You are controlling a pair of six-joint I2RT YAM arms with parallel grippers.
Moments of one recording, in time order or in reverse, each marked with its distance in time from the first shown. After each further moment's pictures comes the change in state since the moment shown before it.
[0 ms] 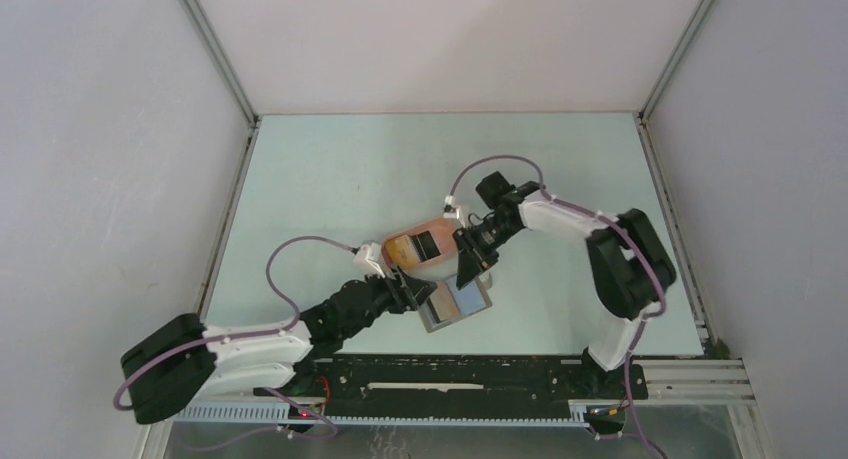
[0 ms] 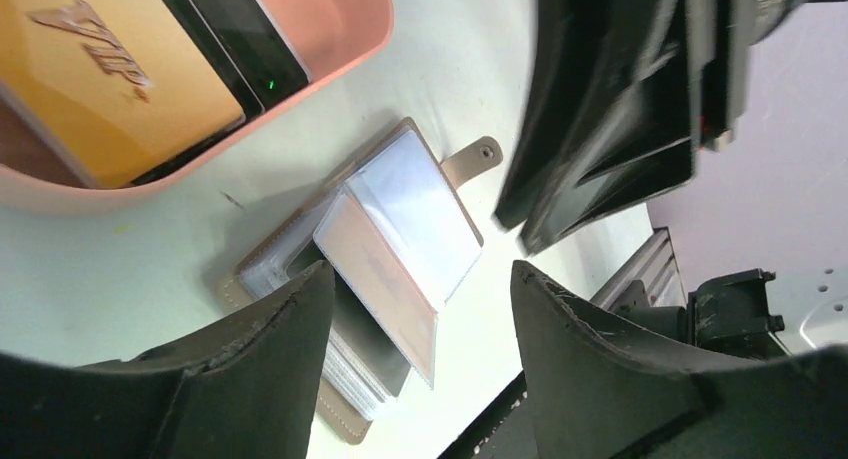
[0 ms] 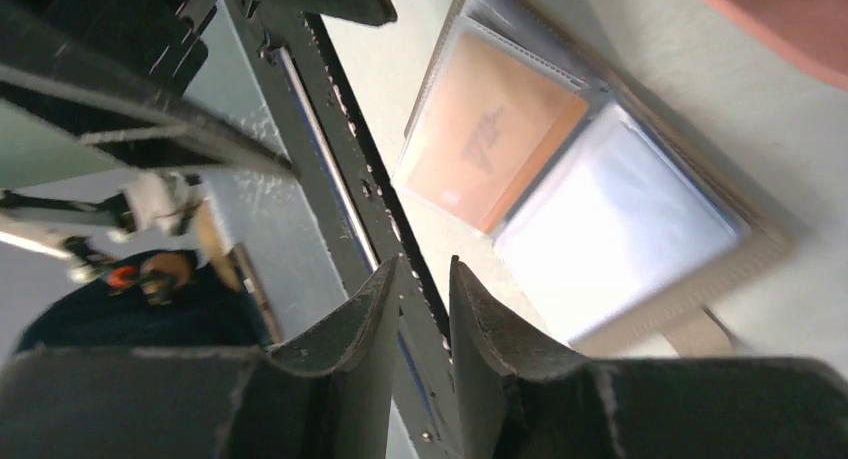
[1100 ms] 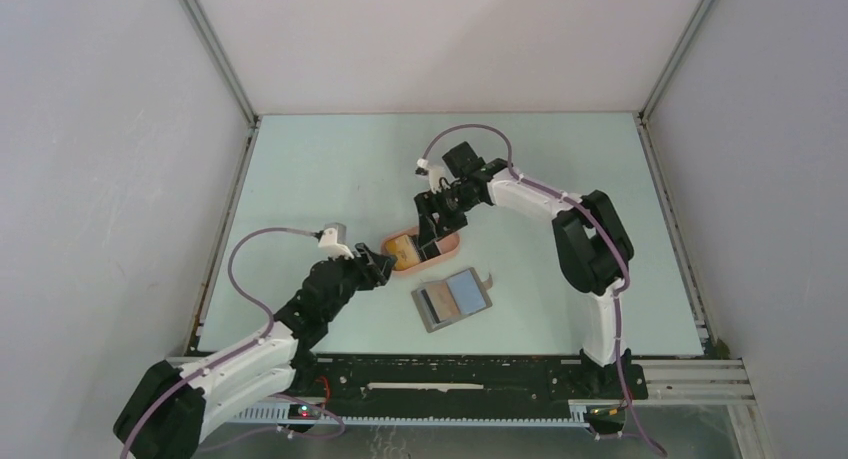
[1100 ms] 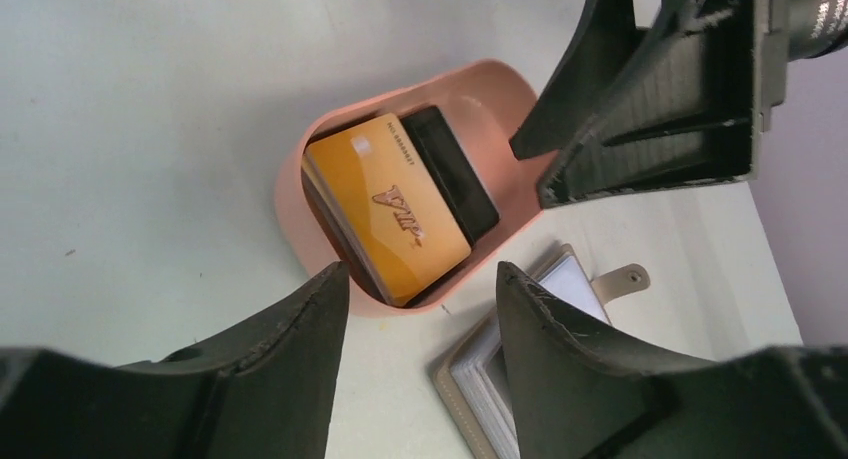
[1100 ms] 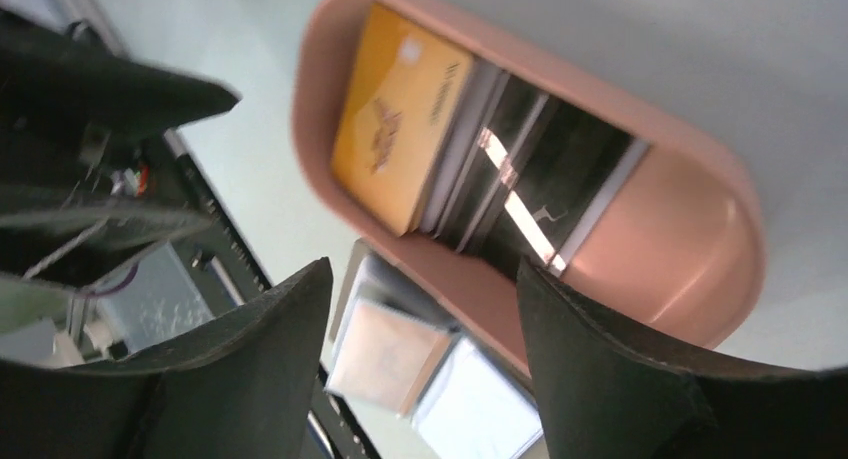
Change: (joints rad) left arm 0.371 -0.319 0.000 -0.309 0.045 0.257; right arm 0.053 0.158 0.358 0.153 0.254 0.190
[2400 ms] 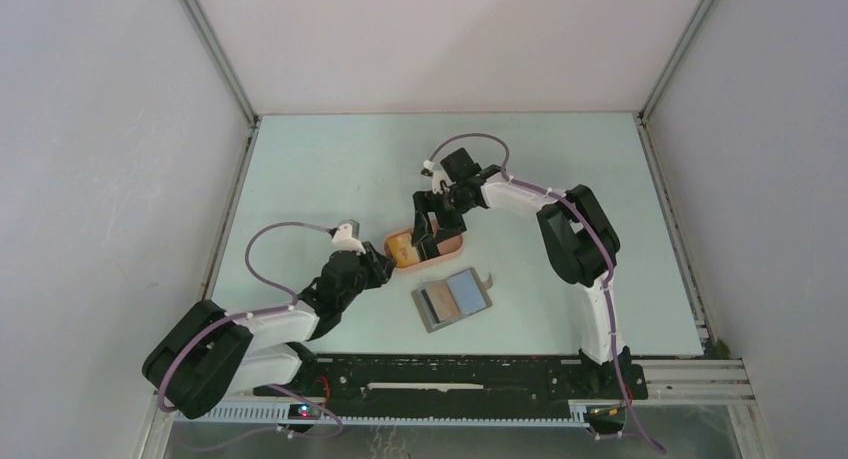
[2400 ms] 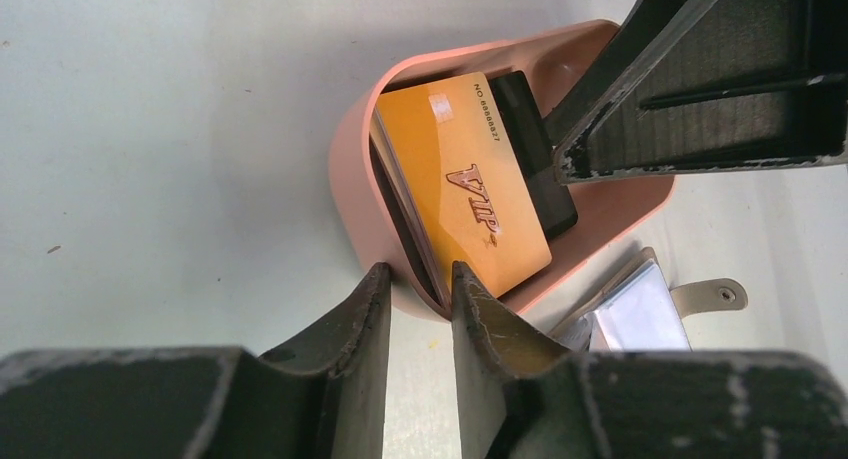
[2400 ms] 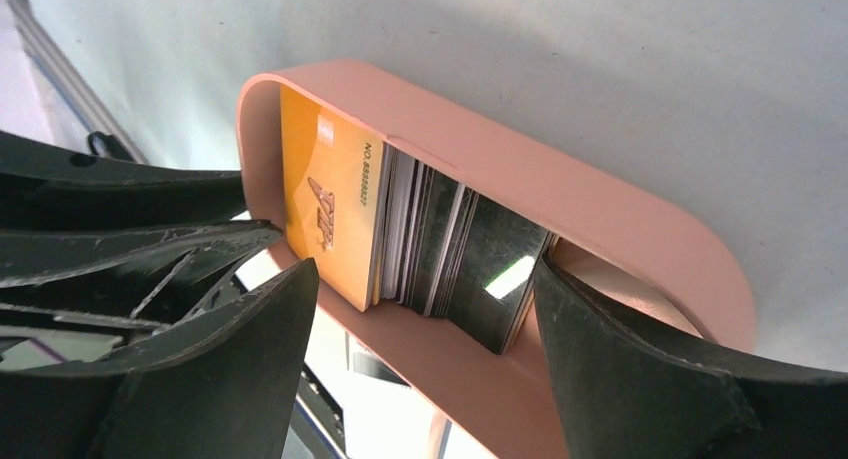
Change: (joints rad) left arm 0.014 0.415 0.044 0.200 0.012 -0.022; right arm 0.007 0.129 0.015 0.125 0.092 0.259
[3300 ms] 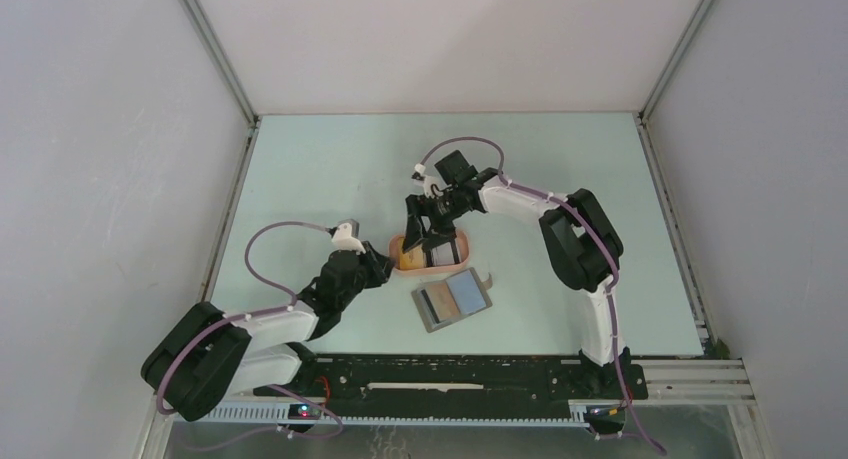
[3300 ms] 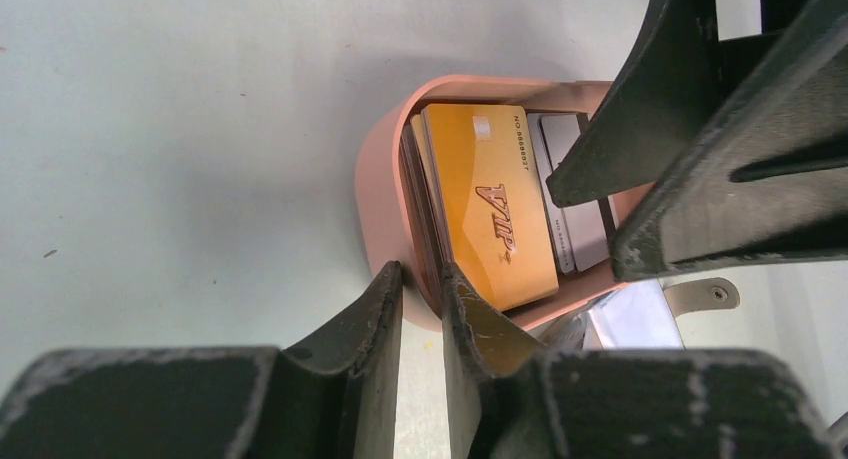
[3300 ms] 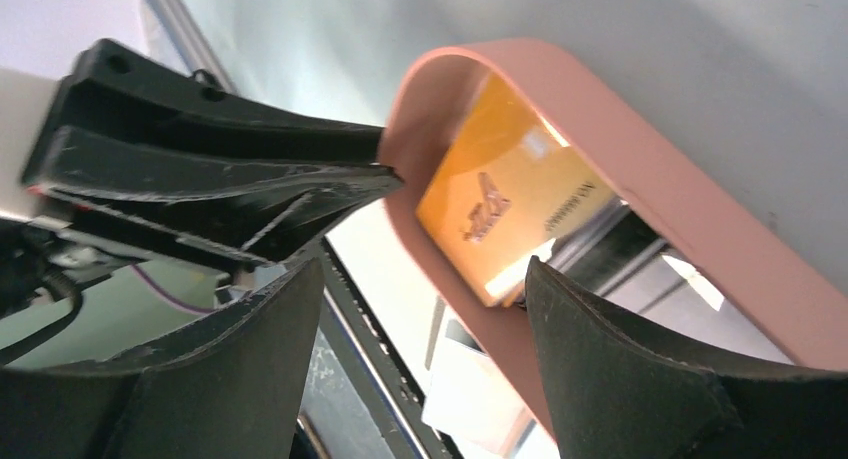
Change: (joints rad) left arm 0.004 -0.014 0.003 -0.009 0.008 0.002; right arm 0.016 -0.047 -0.029 0.031 -0.189 0.055
